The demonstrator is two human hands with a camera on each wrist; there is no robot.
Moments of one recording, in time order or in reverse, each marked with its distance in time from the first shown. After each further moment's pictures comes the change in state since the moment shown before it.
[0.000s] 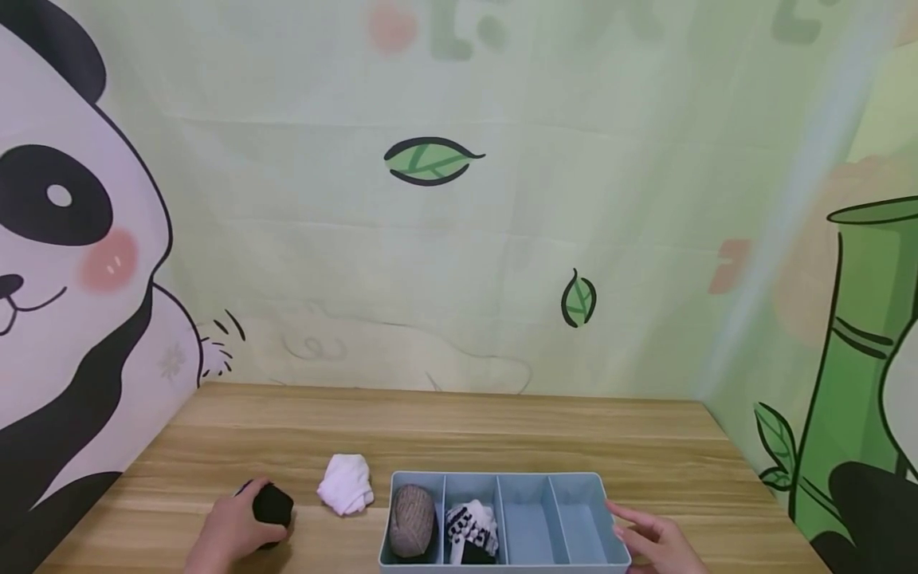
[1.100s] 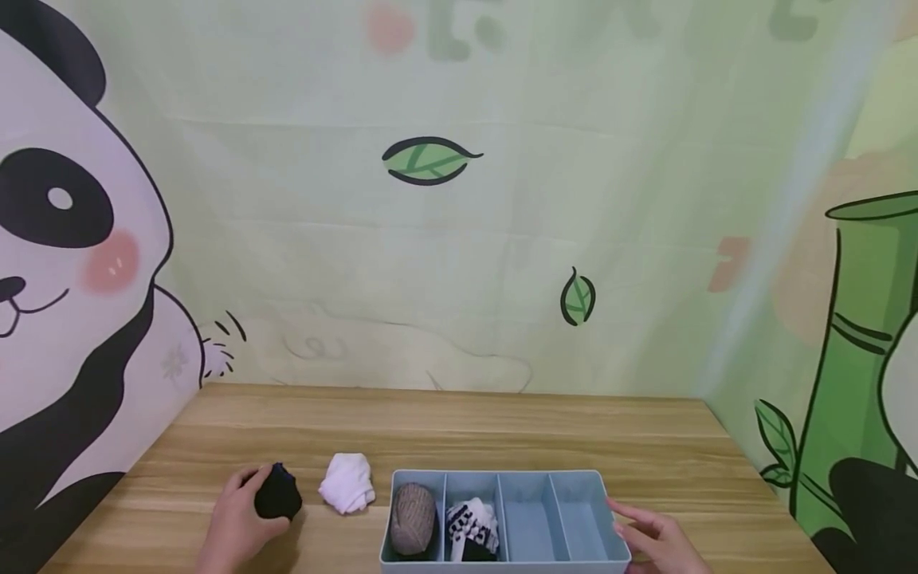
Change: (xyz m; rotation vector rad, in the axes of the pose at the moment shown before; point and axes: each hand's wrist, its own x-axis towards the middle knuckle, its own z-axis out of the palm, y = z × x) left_hand -0.011 0.012 0.002 -0.058 0.222 0.122; right_hand -0.002 -0.001 0.001 -0.015 0.029 0.022
